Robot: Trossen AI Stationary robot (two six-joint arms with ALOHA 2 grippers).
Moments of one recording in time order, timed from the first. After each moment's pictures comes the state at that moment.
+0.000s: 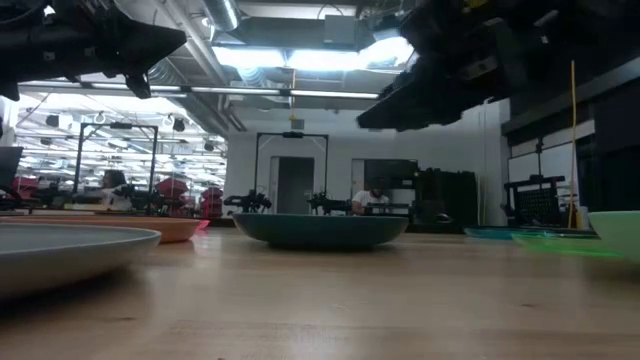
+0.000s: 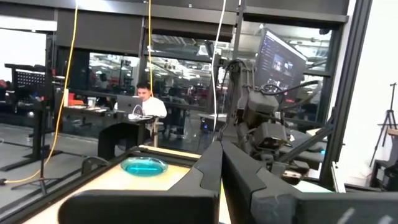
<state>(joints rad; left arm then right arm) -0.01 0.42 0.02 0.68 -0.19 -0.10 0.15 1.58 0.69 0.47 -0.10 -0.11</state>
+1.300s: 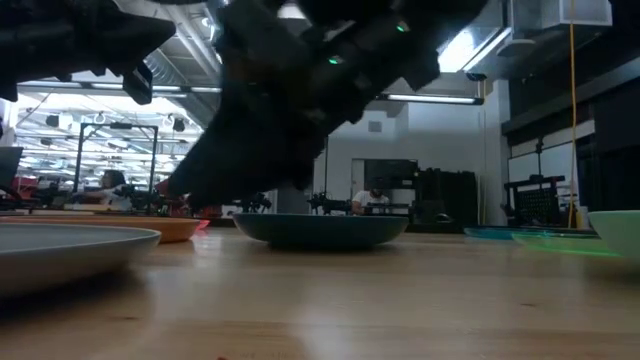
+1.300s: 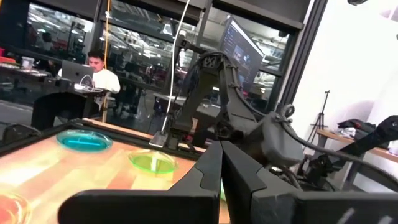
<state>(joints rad) -0.08 0.42 0.02 0.64 -0.08 -0.29 0.27 2.19 1.47 0.04 -0.02 0.37</state>
